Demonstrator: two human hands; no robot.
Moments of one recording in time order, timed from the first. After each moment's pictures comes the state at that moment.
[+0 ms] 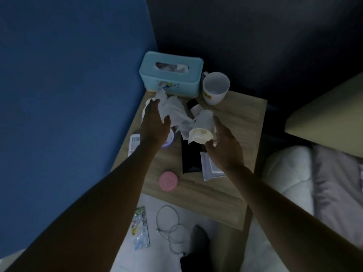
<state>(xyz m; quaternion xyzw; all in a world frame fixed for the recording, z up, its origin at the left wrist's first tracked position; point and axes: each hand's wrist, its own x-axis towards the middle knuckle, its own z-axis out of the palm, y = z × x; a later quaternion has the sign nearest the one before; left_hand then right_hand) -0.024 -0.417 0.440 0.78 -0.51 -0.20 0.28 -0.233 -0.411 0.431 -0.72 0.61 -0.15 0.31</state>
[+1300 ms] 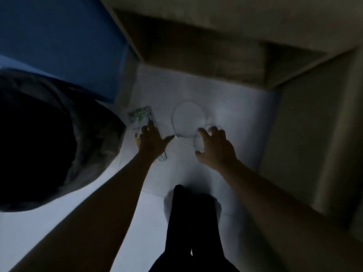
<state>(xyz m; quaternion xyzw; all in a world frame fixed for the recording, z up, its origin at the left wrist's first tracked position) 0.017 0.008 0.016 0.82 -0.37 -0.43 -0.03 -0.177 -0.008 0.039 -0.73 0.57 0.17 0.34</state>
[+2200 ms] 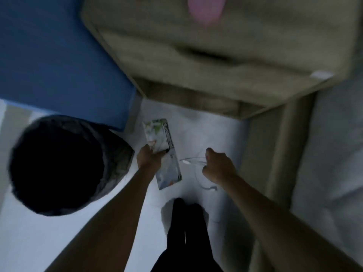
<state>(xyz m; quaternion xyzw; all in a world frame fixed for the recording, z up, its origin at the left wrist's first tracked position) 0.004 -0.015 0.138 0.85 -0.20 -0.47 0.14 -0.196 -0.040 0.169 -0.63 0.62 0.20 0.42</state>
